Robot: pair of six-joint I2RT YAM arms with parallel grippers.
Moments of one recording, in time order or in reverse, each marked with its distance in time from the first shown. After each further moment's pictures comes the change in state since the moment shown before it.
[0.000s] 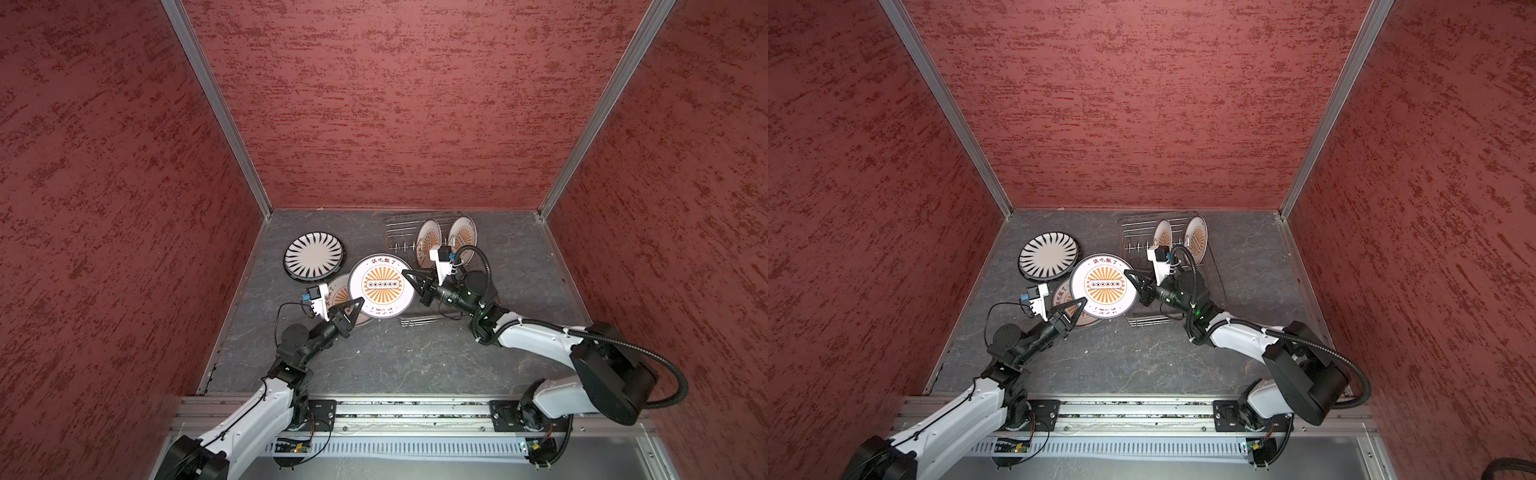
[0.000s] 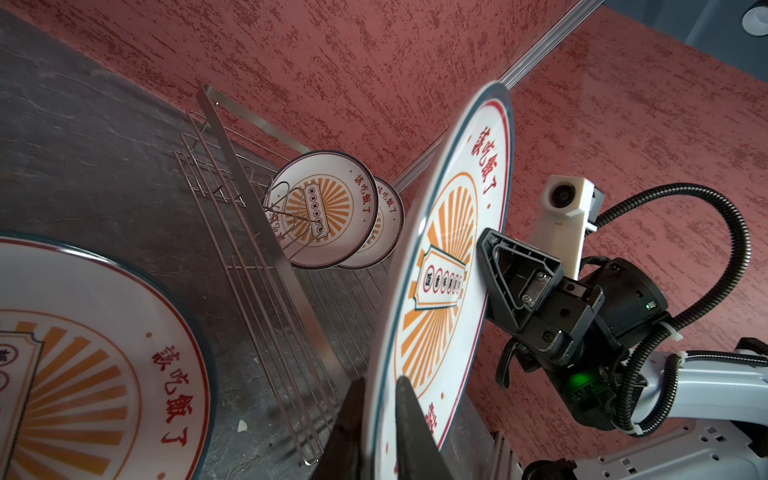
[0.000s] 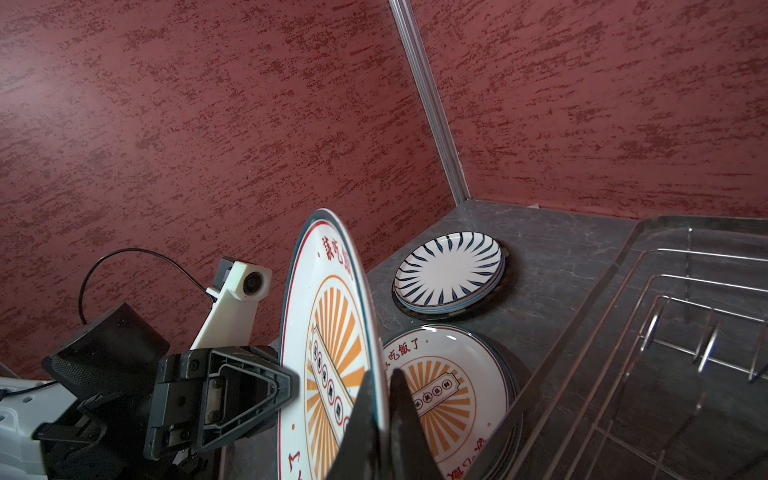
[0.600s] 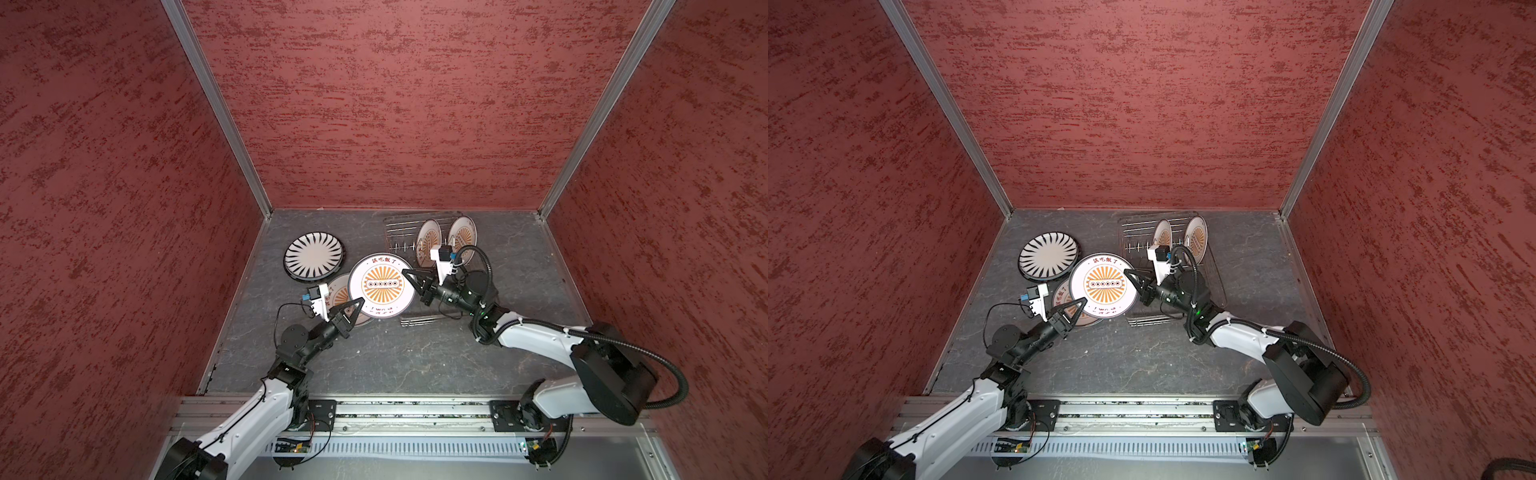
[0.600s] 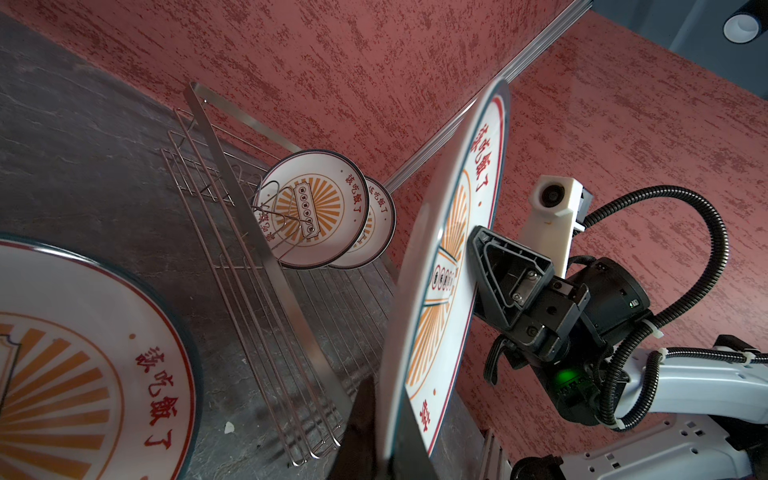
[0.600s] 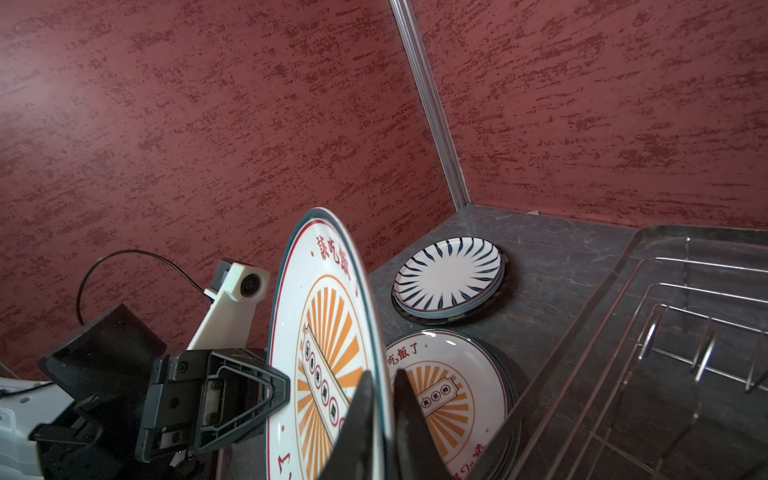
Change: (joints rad) left arm -0.004 -0.039 0.000 -0.023 -0.007 -0.016; right arm -0.001 -0.001 0.002 -0.002 -0.006 -0.035
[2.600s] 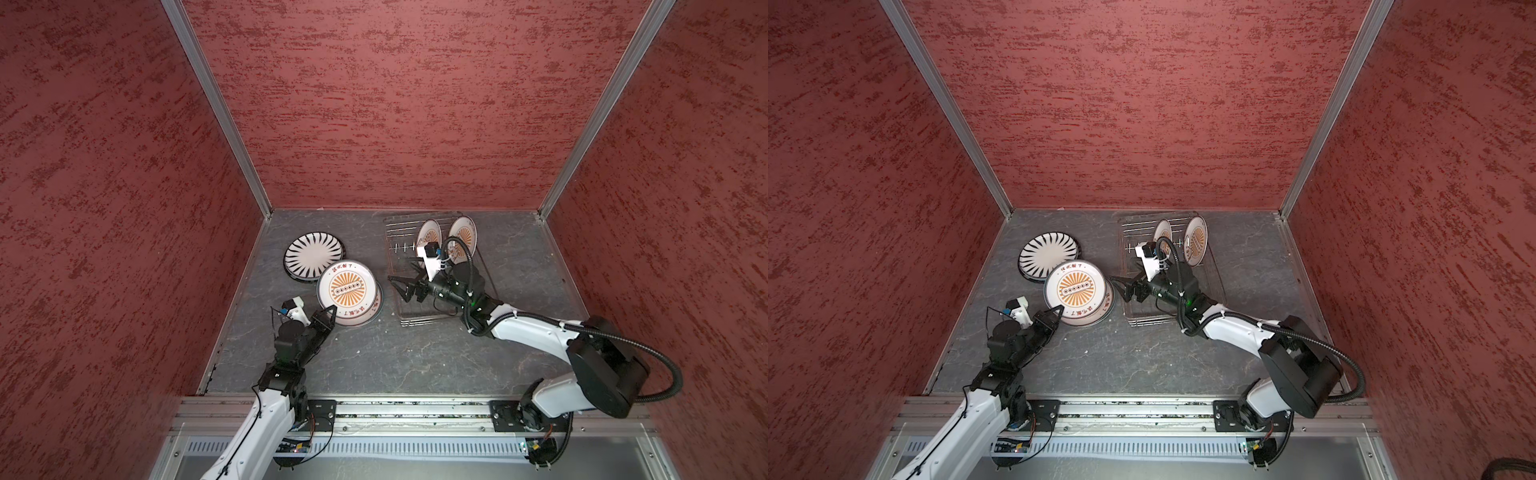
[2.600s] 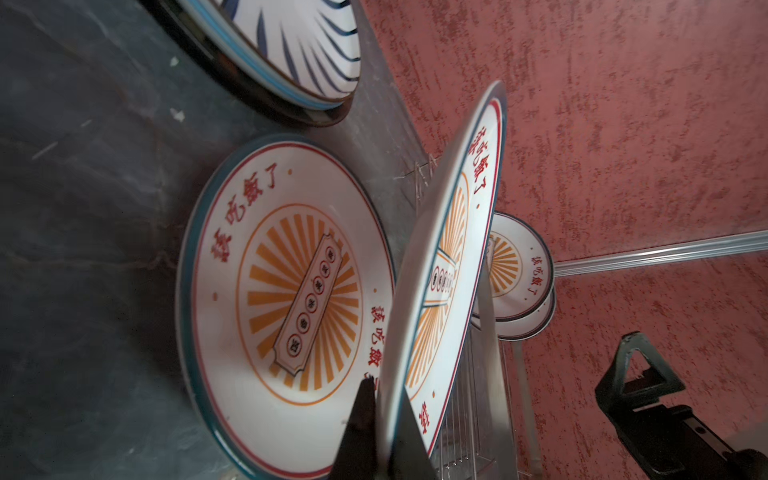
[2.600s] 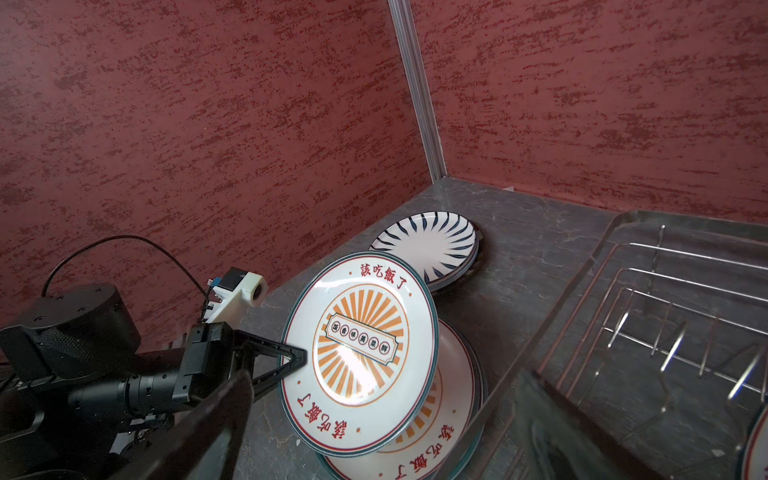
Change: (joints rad) left arm 0.228 -0.136 0.004 -0.575 -0.165 -0.232; right arm 0.024 0.057 0.119 -0.207 0.060 -0.110
